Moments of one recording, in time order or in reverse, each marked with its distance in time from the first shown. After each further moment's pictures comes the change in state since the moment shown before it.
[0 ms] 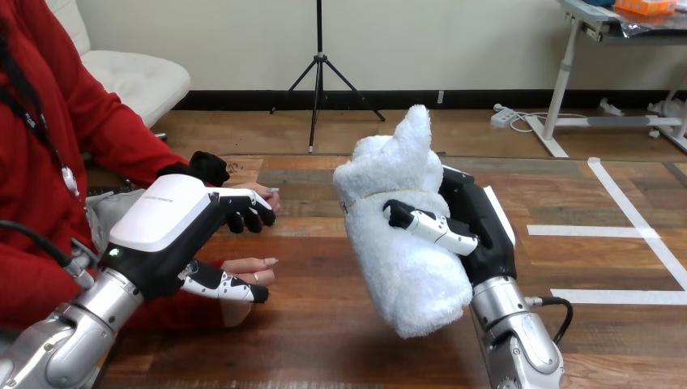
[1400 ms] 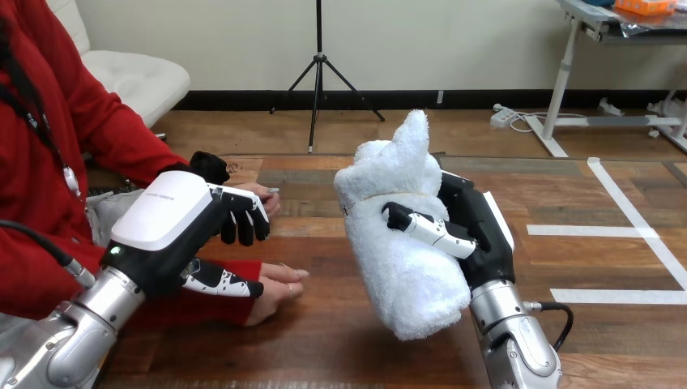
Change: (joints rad) left arm -0.006 -0.001 0.000 -0.001 0.019 -0.018 0.032; right arm 0.001 -0.001 0.012 0.024 -0.014 0.000 -0.049
